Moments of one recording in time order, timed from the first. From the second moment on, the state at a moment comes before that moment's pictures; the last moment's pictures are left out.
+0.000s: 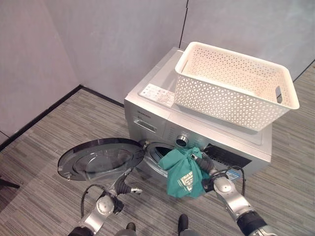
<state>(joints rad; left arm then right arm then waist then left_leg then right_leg) -0.12 0.43 -0.52 0.53 0.12 -0.17 0.07 -0.18 -0.36 0.36 0.42 0.09 -0.05 -0.09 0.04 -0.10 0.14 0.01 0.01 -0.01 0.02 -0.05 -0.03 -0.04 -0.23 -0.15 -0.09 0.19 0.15</state>
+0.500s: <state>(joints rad) -0.47 0.47 -0.90 0.41 0.14 -0.23 -0.08 -0.26 -0.34 0.39 0.41 0.22 -0.09 -0.11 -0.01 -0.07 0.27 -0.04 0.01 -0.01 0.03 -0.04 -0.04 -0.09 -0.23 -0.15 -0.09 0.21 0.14</state>
